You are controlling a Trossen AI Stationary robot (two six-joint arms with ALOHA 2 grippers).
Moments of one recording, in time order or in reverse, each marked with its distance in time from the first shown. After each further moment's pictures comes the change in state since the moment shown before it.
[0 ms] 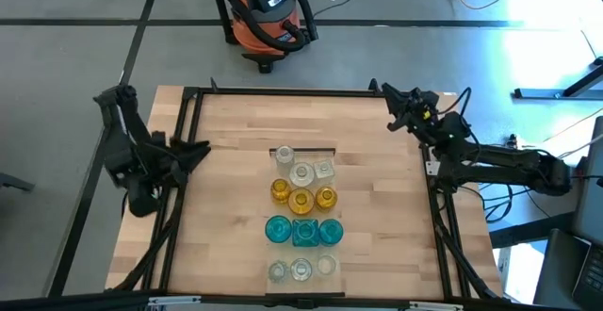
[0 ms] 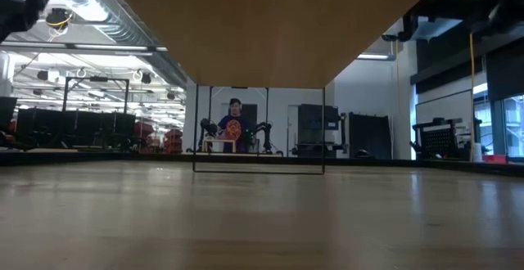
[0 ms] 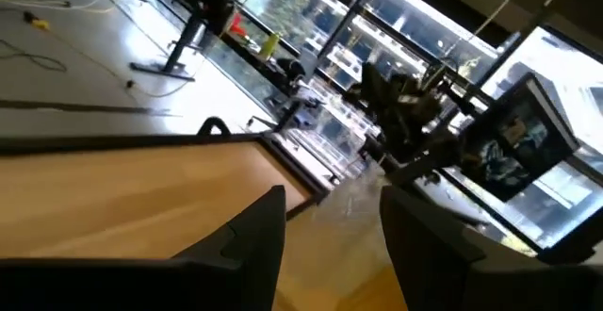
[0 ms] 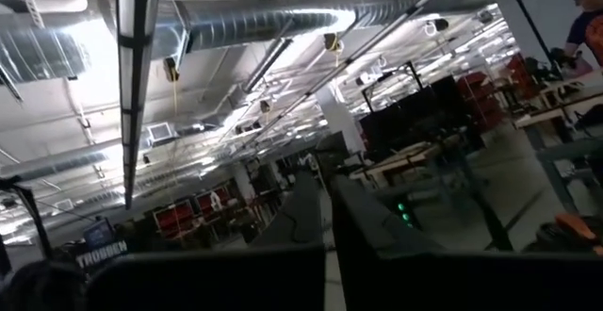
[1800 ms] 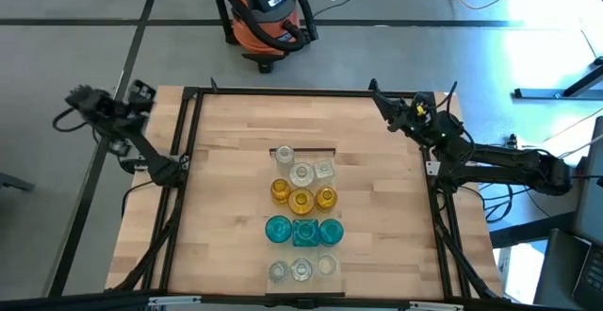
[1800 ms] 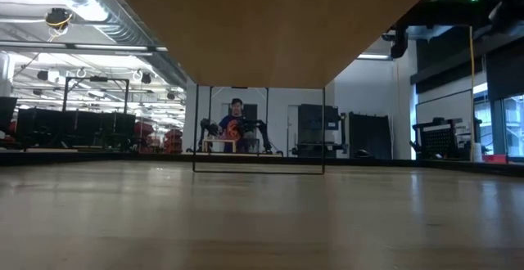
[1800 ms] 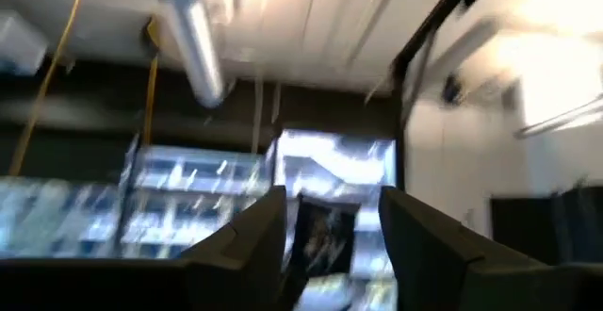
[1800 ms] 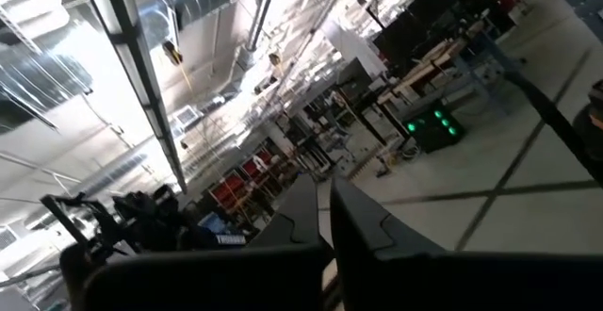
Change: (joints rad) left arm 0.310 -0.743 -0.108 1.395 1.029 2.284; right arm 0.004 0.000 0.001 -0.170 -0.065 0.361
